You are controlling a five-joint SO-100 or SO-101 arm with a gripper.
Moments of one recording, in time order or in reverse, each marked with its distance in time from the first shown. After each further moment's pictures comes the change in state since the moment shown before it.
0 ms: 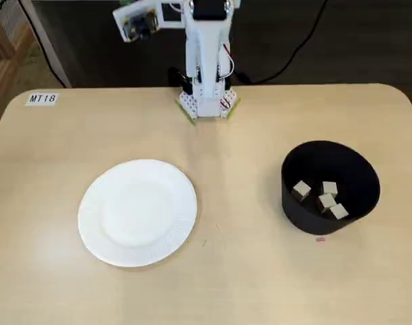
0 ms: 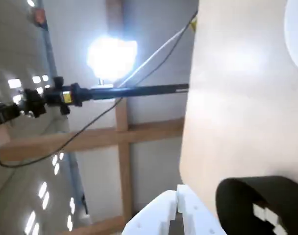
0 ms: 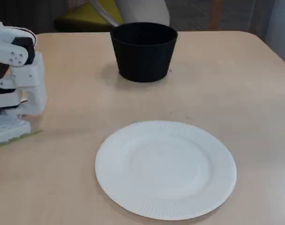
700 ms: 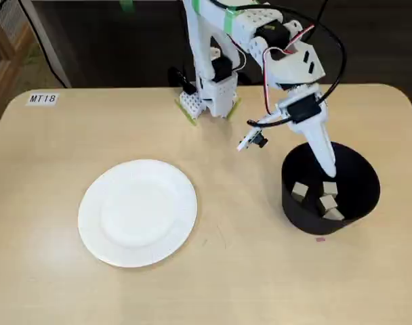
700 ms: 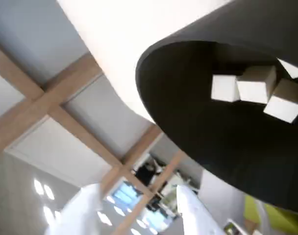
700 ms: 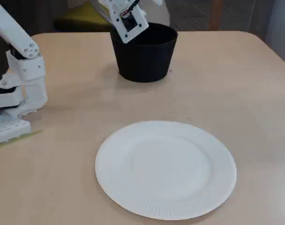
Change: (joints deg) arm -31.6 -41.3 6.4 -36.3 35.6
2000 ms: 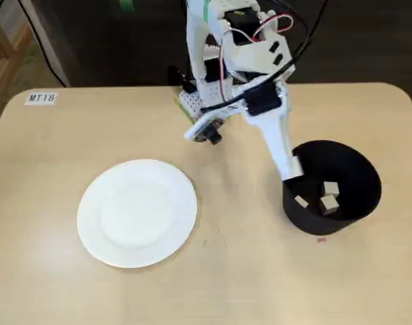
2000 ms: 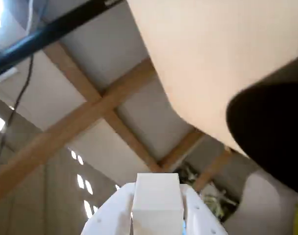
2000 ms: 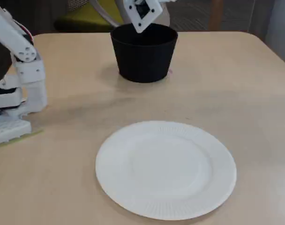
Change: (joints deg) arm 7.4 2.5 -4.2 0.5 3.1
